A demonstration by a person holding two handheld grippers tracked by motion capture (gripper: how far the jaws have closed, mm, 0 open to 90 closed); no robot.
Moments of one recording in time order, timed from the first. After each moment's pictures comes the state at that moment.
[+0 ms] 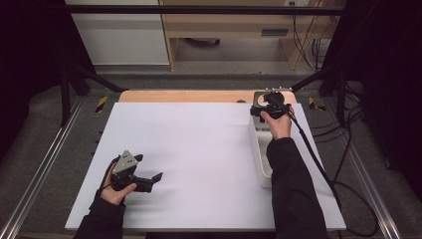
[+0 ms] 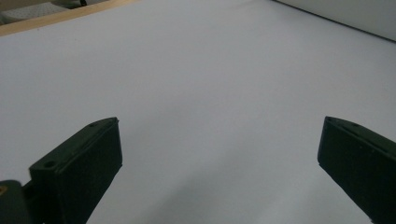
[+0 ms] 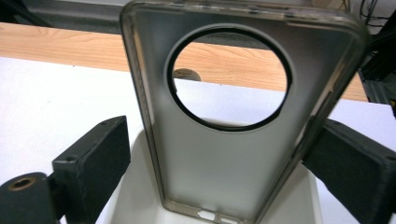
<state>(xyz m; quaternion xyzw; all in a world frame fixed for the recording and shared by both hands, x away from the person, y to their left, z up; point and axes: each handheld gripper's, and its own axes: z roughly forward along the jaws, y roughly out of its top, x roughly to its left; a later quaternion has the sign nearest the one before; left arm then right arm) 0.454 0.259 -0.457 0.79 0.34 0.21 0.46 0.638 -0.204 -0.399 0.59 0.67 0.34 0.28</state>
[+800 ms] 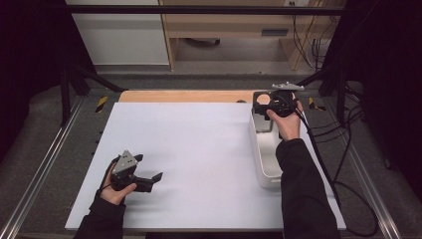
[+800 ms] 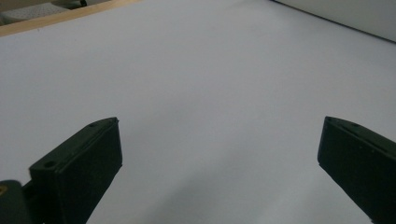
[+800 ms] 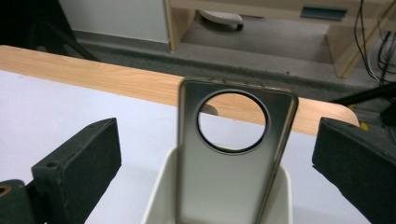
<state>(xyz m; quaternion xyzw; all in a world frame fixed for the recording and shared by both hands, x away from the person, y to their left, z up) 0.454 0.259 -0.456 0.79 0.34 0.21 0.46 0.608 -0.213 -0.363 0.53 0.68 0.41 0.30</state>
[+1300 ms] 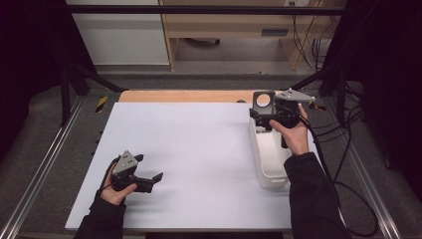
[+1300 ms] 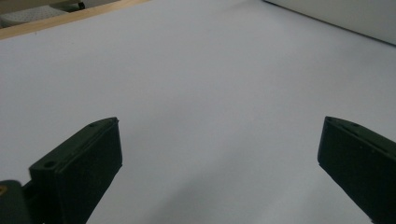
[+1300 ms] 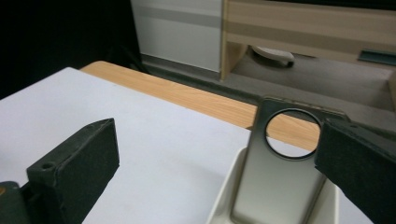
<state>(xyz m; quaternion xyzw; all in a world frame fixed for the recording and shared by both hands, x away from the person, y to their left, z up) 0.452 0.258 -0.455 0.79 0.34 0.21 0.46 0.548 -0.210 -0.342 0.43 0.70 0.50 0.28</state>
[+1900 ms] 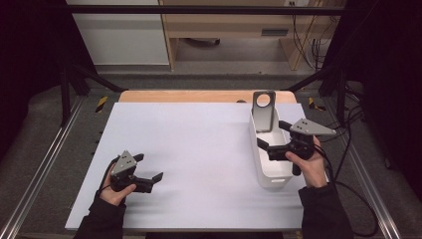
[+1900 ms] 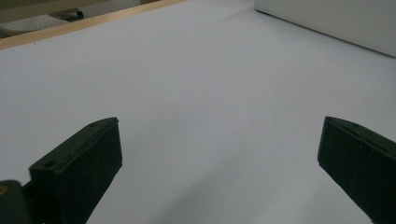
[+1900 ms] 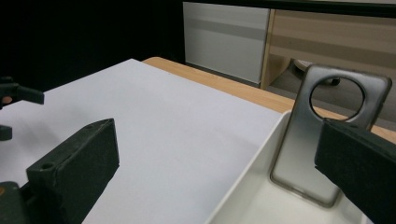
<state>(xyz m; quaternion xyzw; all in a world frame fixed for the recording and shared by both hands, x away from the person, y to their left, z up) 0.450 0.257 -0.453 0.79 0.33 0.21 0.48 0.472 -0.236 -0.369 0.36 0.71 0.55 0.24</state>
